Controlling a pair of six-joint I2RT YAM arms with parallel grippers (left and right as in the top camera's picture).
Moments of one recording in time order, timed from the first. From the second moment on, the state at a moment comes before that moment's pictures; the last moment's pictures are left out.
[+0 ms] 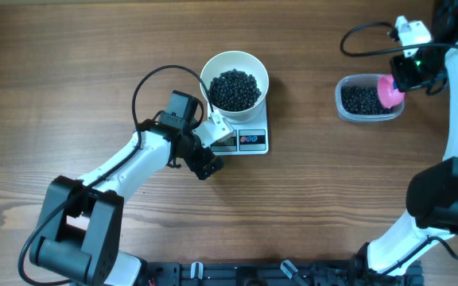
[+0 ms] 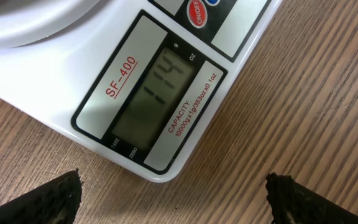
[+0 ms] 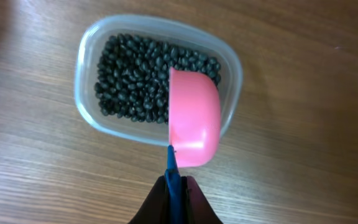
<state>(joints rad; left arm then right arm) -0.37 1.66 0.90 -0.49 0.32 0.59 -0.20 1.91 1.90 -1.37 0.01 -0.45</state>
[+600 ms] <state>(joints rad) -0.37 1.66 0.90 -0.49 0.32 0.59 -0.20 1.91 1.62 -1.13 -0.20 -0.22</state>
